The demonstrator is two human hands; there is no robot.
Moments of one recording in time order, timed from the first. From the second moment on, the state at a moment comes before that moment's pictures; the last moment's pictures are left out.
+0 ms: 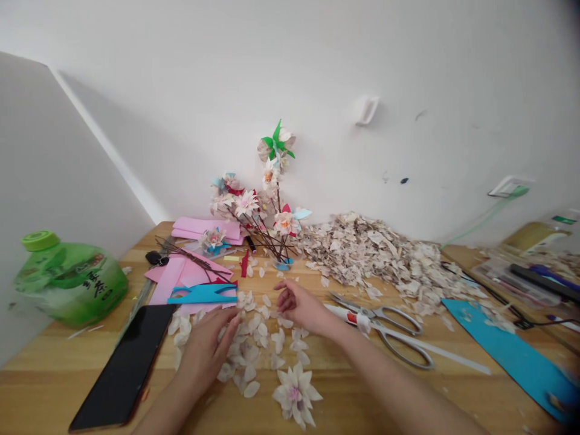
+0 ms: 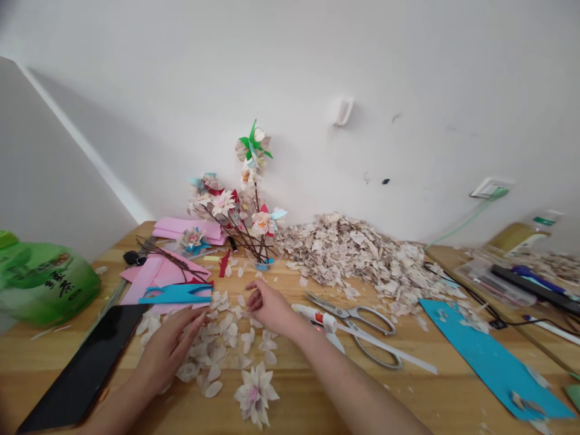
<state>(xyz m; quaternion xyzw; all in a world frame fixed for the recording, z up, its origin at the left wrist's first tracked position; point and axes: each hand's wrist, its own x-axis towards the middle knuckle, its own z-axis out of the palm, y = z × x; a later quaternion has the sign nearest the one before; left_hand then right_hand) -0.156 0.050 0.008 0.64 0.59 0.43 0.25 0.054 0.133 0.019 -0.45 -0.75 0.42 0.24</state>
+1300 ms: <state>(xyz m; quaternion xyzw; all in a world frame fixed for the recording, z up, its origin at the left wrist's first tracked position) -0.122 0.038 0.017 0.29 0.44 0.57 0.63 0.034 0.070 0.042 -0.41 -0.51 0.65 0.39</state>
